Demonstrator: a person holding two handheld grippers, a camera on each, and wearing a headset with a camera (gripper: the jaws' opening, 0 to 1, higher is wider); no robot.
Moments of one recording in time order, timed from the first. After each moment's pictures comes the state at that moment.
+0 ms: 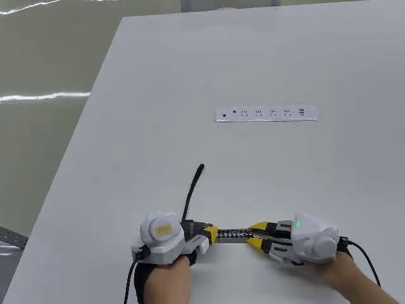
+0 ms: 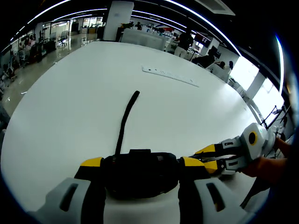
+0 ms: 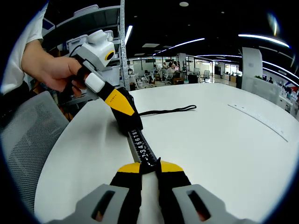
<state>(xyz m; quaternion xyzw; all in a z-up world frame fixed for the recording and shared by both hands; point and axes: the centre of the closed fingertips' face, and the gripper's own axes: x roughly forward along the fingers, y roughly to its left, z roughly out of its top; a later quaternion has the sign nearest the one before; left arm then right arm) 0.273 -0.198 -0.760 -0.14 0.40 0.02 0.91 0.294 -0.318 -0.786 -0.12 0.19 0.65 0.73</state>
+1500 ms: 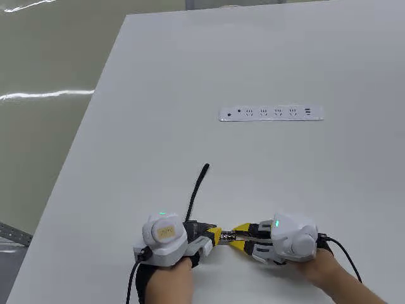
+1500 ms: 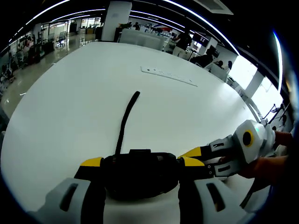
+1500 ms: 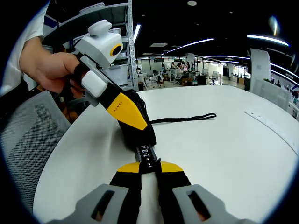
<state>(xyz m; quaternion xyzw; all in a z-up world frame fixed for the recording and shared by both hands) 0.273 -0.197 -0.760 -0.14 0.40 0.01 0.91 0.276 -0.270 -0.786 -0.13 0.18 0.68 0.70</state>
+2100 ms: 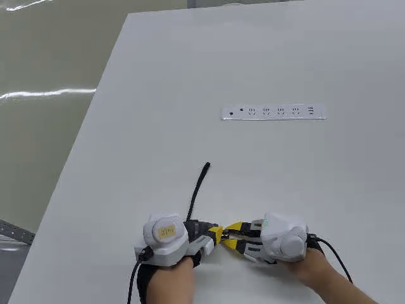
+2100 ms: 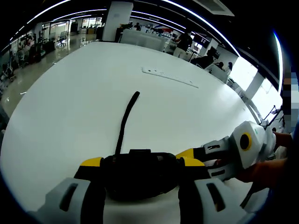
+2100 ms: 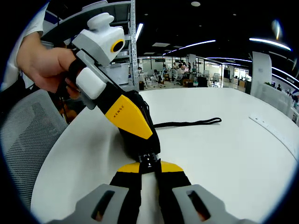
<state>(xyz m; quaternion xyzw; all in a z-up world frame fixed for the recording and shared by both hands) 0.273 -0.196 -0.760 -0.14 0.40 0.01 0.91 0.274 -0.251 -0.785 -0.14 0.18 0.68 0.70</state>
